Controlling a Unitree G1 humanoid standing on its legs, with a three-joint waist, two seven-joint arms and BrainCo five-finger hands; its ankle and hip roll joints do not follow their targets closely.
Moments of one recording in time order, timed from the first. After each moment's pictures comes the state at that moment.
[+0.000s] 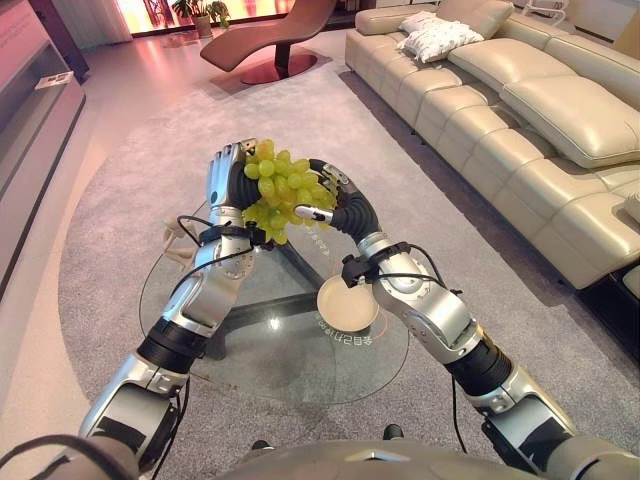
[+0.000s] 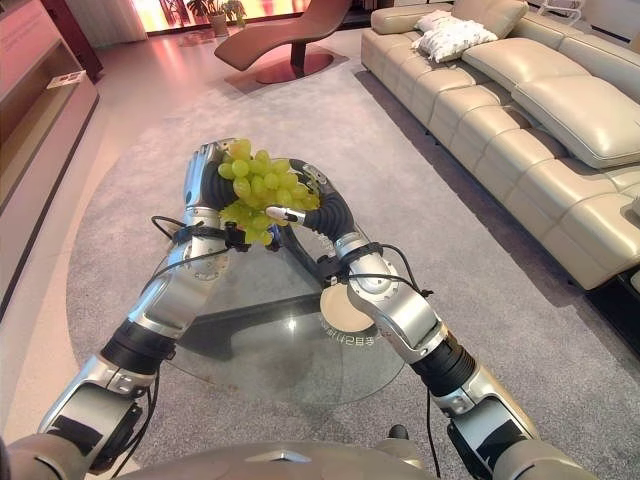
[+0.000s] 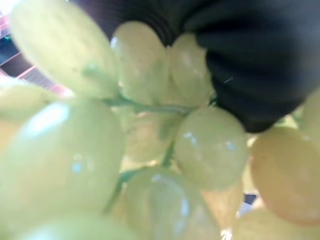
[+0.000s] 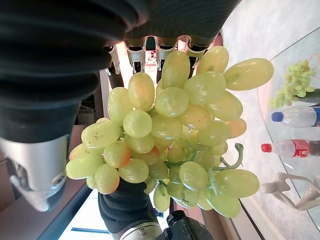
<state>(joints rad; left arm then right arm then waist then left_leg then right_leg) -0.44 0.45 -0.35 -0.03 0.37 0.24 0.49 -0.43 -0.28 0.55 -0.20 0.42 0.23 -0.28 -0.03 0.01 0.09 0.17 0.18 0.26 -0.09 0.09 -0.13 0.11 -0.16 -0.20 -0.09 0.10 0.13</state>
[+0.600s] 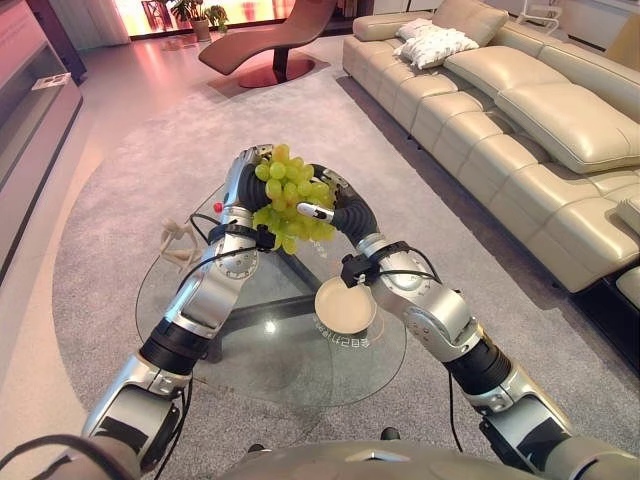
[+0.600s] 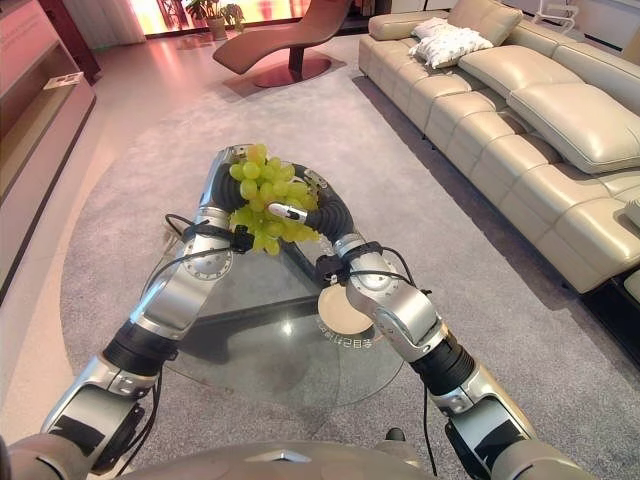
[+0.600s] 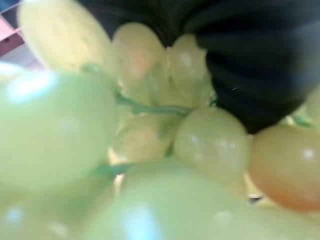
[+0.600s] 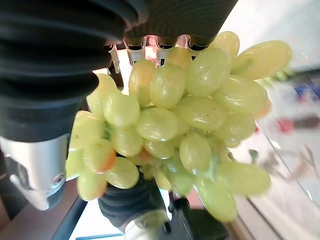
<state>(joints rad) -0.44 0.44 -0.36 -0.09 0.22 0.23 0.36 -0.43 -0.27 0.53 -0.19 0.66 0.30 -0.27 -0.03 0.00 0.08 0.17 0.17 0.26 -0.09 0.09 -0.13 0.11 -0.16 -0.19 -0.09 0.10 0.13</state>
